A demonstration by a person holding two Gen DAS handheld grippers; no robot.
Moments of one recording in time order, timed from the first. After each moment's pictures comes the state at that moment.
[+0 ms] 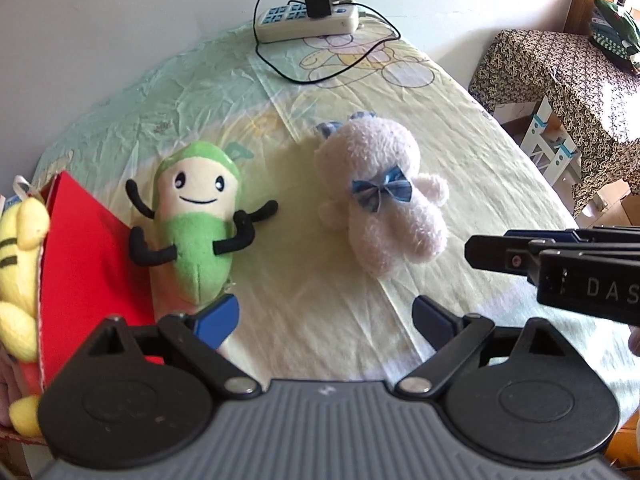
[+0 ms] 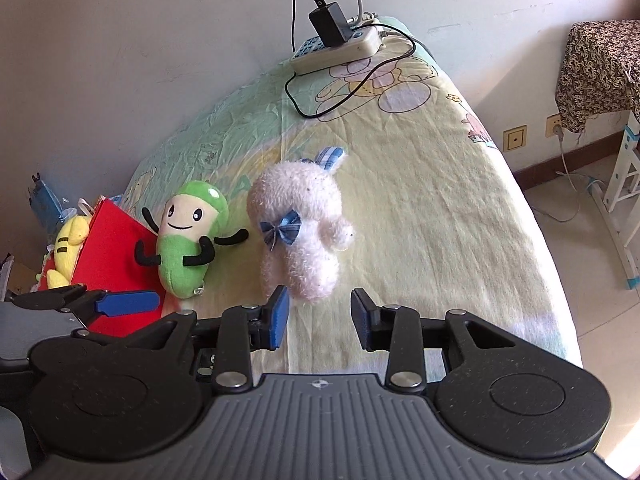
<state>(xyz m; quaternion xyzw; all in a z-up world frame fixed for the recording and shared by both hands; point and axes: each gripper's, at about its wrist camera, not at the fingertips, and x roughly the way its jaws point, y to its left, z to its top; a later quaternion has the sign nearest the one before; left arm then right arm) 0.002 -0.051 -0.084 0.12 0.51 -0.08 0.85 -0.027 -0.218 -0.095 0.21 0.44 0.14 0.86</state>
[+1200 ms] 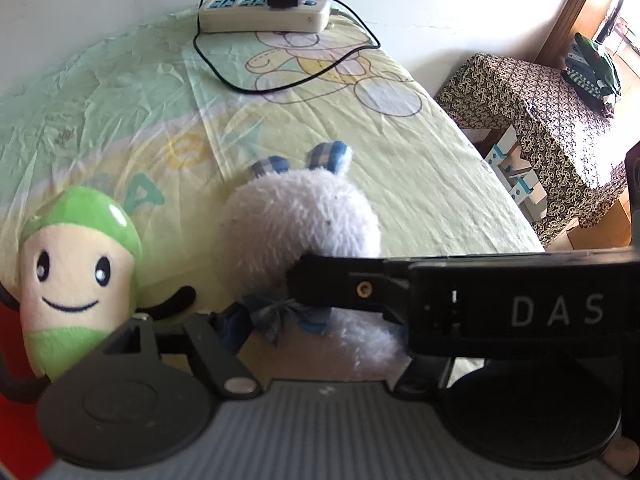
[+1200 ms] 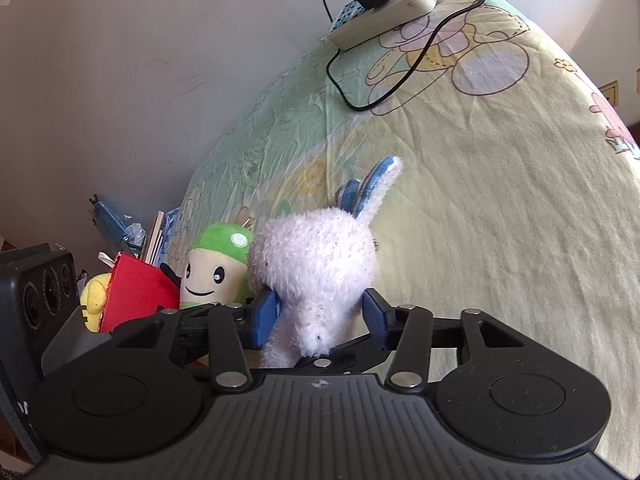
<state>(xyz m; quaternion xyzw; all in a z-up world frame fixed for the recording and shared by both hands) 0.095 -0.055 -0.136 0.03 0.51 -0.16 0.84 0.077 -0.208 -0.142 0.30 0.45 0.26 0.80</state>
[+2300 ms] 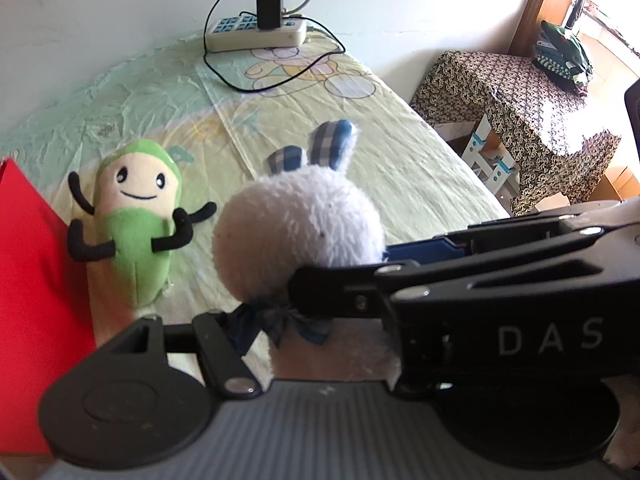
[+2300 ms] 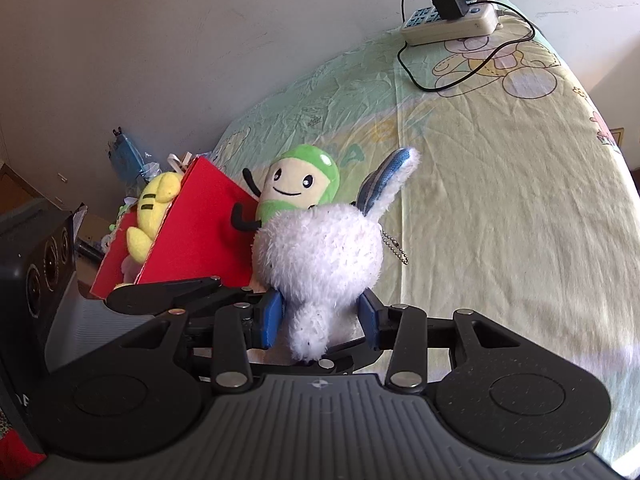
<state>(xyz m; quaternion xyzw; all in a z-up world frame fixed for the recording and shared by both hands) -0.017 -0.043 -0.090 0.06 0.48 -0.17 0.86 -0.023 -0.171 -0.086 0.20 0.44 0.29 0.82</state>
